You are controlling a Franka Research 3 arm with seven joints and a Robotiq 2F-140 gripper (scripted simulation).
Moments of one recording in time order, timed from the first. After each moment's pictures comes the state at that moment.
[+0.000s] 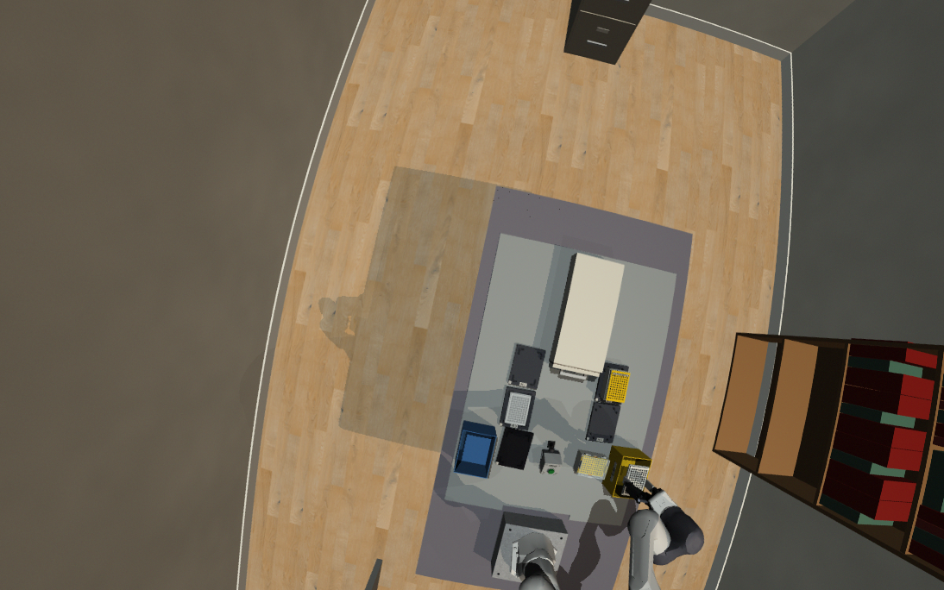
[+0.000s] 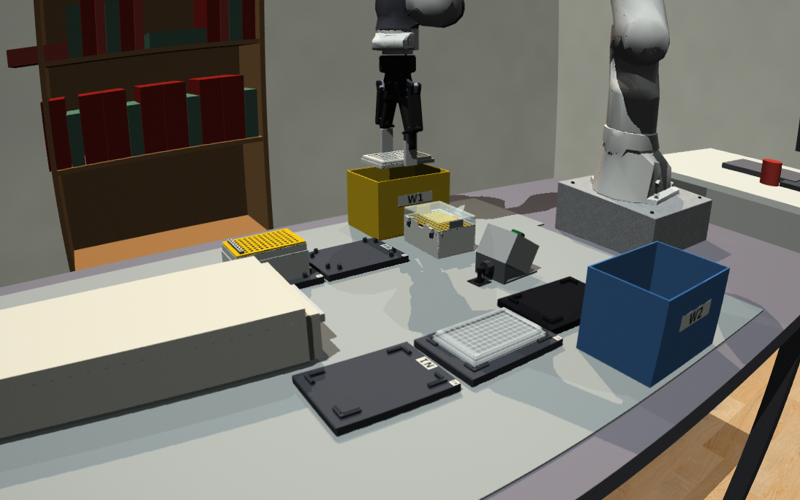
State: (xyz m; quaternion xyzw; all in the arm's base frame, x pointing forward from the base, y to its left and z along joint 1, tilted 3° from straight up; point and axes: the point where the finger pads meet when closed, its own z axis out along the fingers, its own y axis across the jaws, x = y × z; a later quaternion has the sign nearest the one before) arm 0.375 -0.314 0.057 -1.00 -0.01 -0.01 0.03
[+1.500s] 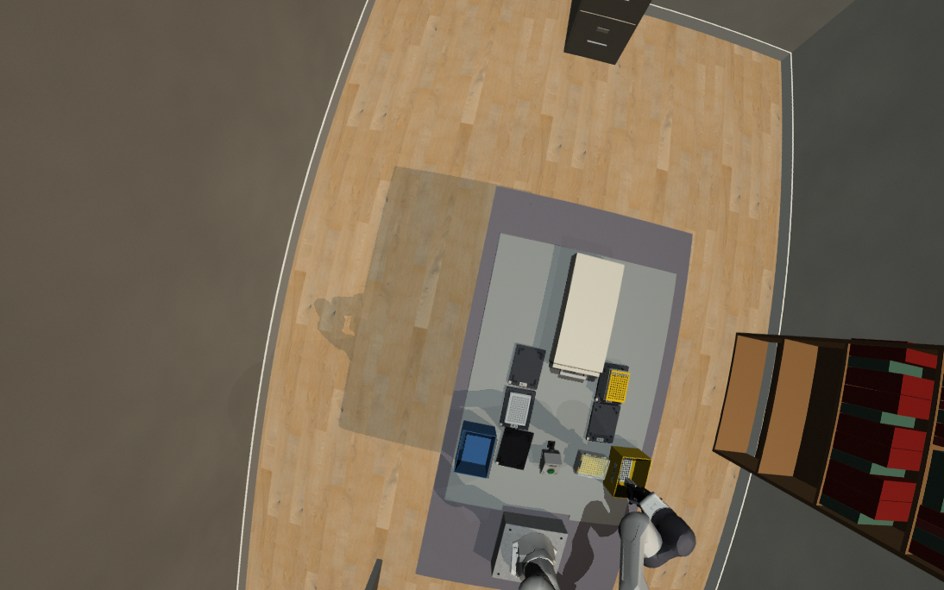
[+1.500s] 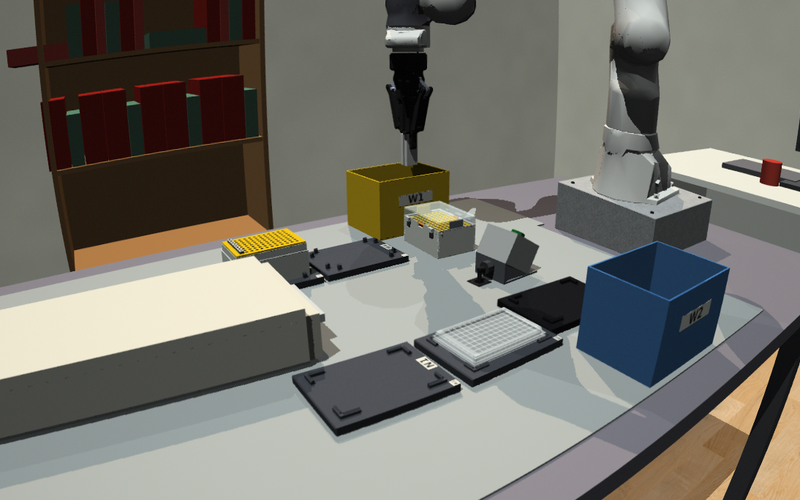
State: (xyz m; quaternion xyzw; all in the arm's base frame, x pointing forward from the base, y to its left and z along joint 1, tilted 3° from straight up) arm 0.368 -0.283 0.064 -1.00 -0.04 0.00 0.03
